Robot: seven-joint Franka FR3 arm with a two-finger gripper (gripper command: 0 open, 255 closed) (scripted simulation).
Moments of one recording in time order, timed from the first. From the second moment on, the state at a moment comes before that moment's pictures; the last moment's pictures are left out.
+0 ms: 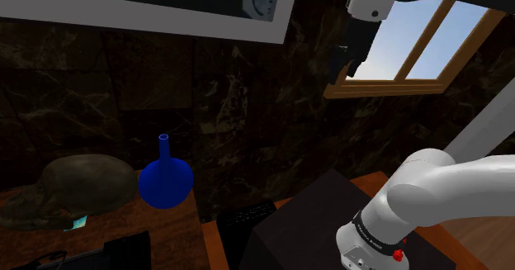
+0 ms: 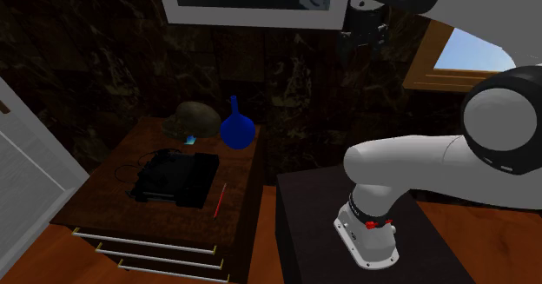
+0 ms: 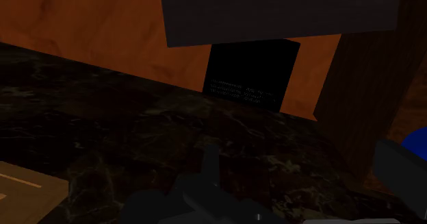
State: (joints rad) arm 0.01 -0.79 0.03 -2.30 -0.11 1.51 0.06
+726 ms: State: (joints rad) arm 0.05 -0.58 0.15 -2.28 -0.01 1.67 0.21
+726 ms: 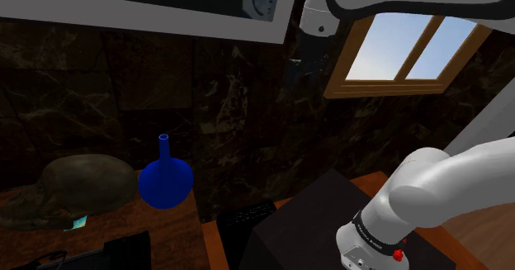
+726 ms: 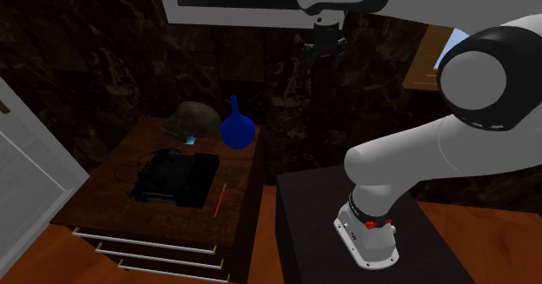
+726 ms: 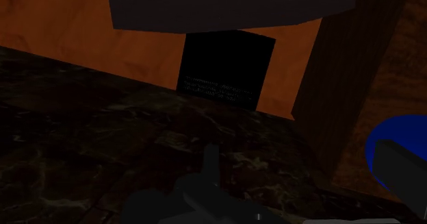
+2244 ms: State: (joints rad) arm 0.17 0.21 0.38 -1.79 -0.06 1.90 0.57
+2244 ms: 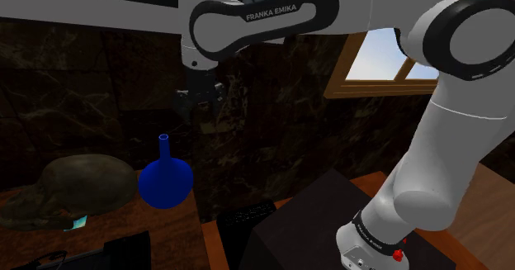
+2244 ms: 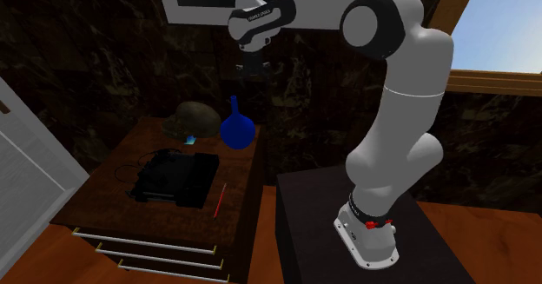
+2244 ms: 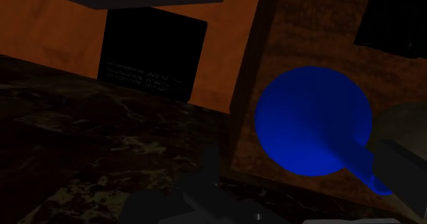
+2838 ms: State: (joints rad) arm 0.29 0.56 0.38 -1.42 -0.13 1.85 0.66
